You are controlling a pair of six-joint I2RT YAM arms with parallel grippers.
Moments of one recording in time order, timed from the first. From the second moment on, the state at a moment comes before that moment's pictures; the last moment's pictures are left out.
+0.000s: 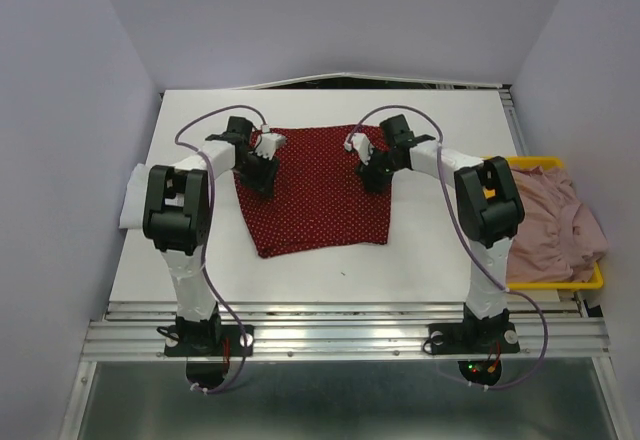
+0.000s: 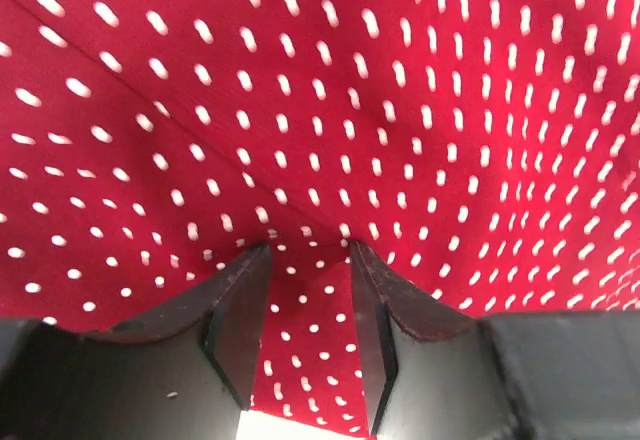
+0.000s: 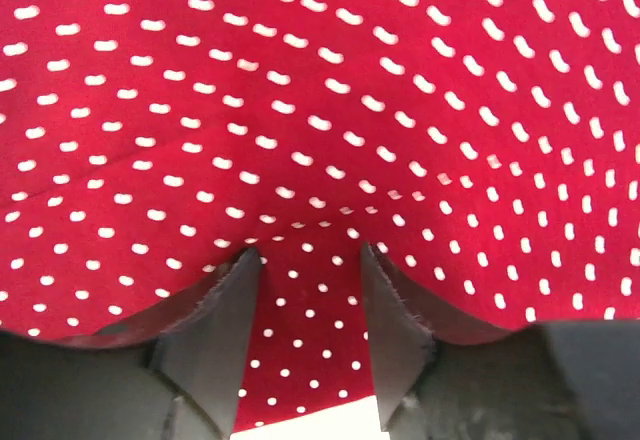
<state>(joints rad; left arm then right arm) -0.17 1.93 1.31 -0.58 0.37 0.30 0.35 2.08 1.48 -0.46 -0.45 -0.72</state>
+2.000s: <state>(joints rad) -0.29 1.70 1.19 -0.80 0.51 0.61 0.53 1.76 1.33 -0.96 -0.63 -0.62</state>
